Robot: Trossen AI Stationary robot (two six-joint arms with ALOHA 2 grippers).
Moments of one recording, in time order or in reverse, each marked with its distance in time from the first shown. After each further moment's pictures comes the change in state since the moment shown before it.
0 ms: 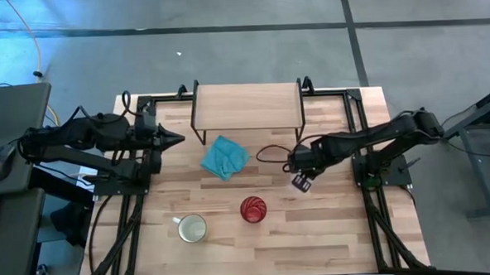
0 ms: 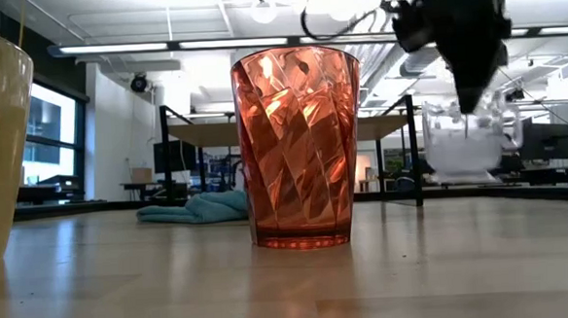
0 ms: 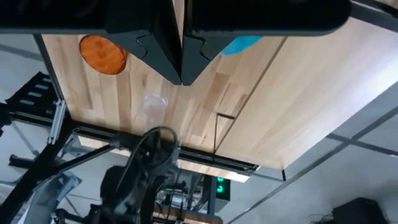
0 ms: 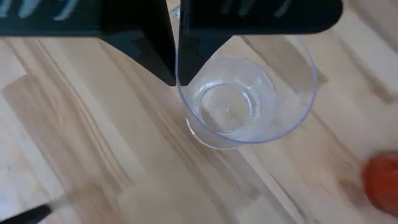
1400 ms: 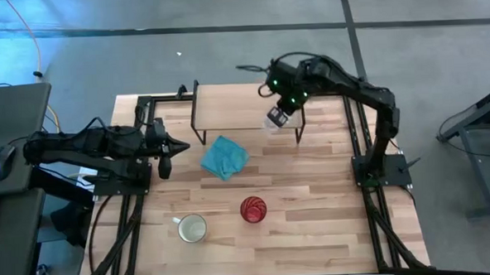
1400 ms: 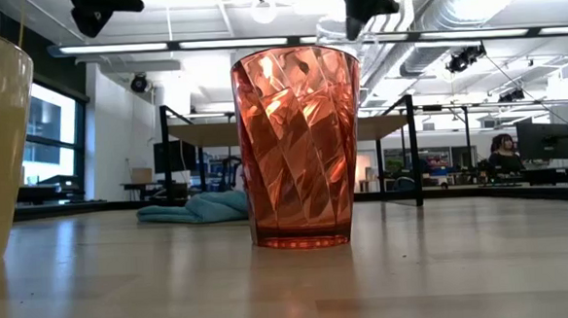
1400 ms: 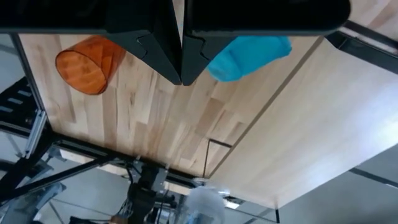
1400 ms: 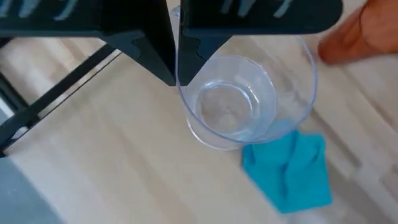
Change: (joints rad) left arm 0.000 -0.078 -0.250 0.119 -0.026 -0.081; right arm -0.468 0.382 1.041 -0.480 0.014 -0.424
